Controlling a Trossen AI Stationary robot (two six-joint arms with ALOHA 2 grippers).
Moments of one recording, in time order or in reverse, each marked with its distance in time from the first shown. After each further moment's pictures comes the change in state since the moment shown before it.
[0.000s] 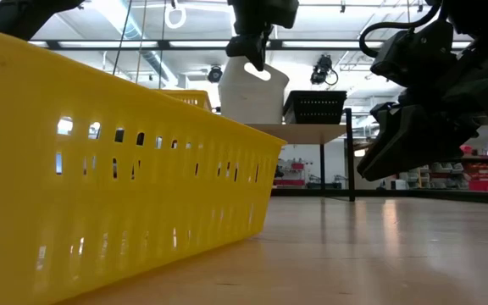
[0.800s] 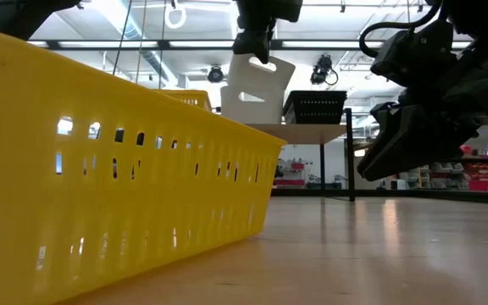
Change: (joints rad) left arm -0.027 0.000 0.000 0.065 -0.085 0.005; right arm 0.000 0.000 0.000 0.000 0.000 0.000
